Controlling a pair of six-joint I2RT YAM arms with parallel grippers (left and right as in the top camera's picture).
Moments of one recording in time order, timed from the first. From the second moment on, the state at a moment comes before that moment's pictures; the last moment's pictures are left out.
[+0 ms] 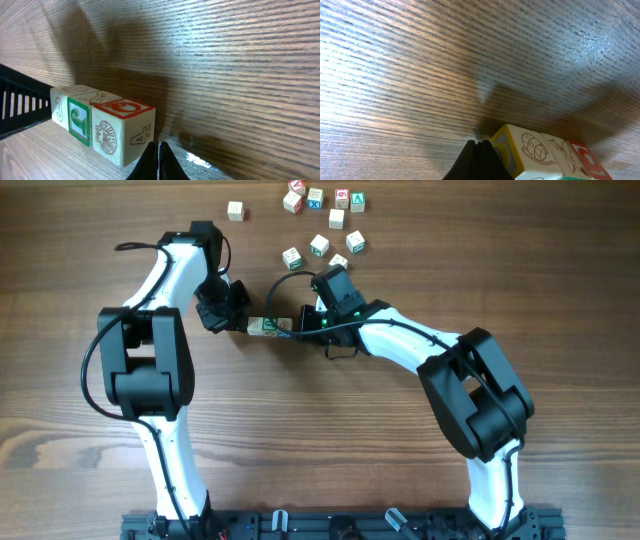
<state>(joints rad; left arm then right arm) -0.04 2.25 1.71 -1.13 0.26 -0.48 0.60 2.13 1.33 -0.18 -0.34 0.73</state>
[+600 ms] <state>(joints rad) -0.04 2.25 1.71 -1.15 0.26 -0.48 0.60 2.13 1.33 -0.18 -0.33 0.73</state>
